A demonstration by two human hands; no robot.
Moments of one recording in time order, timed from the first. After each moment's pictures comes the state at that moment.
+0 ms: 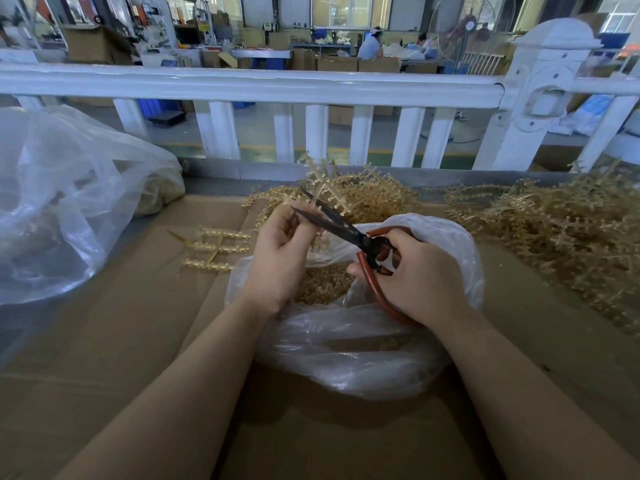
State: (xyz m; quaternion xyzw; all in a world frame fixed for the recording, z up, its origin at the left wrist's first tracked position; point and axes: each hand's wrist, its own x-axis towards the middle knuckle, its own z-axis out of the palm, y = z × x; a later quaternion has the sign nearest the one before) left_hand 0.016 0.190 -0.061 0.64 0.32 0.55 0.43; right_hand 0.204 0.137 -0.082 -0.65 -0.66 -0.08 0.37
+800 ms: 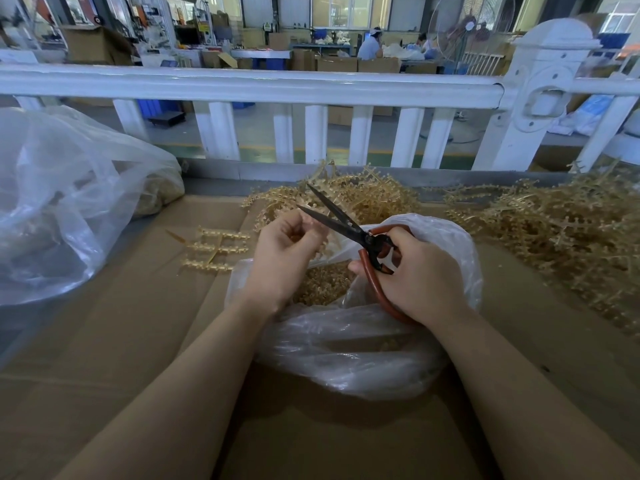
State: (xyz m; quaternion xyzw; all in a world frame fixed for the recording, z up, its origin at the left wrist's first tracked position) left_hand 0.016 0.194 -0.065 0.65 0.33 0.53 0.44; right_hand 0.203 0.136 -0.080 -0.64 -0.66 -0.07 0.38
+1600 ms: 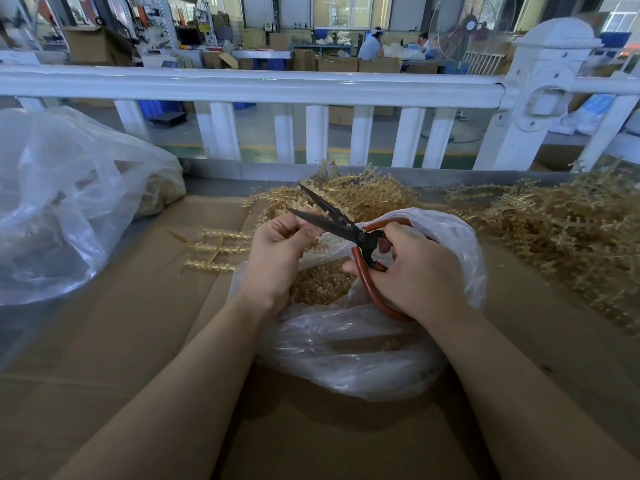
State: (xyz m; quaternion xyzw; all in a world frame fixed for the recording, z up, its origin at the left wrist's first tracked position) left_hand 0.015 0.193 -0.064 0.59 0.31 0.56 0.50; right_hand 0.199 0.138 -0.071 -0.66 -0.67 -0.12 0.33
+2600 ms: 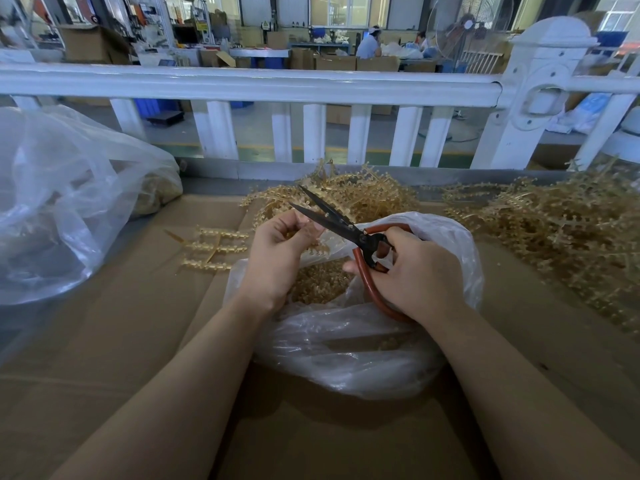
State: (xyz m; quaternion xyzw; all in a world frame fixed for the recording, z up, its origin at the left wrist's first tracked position) left_hand 0.014 0.194 -0.066 0.62 0.30 0.54 0.48; right_hand 0.198 0.133 -0.074 -0.66 -0.65 -0.11 0.35
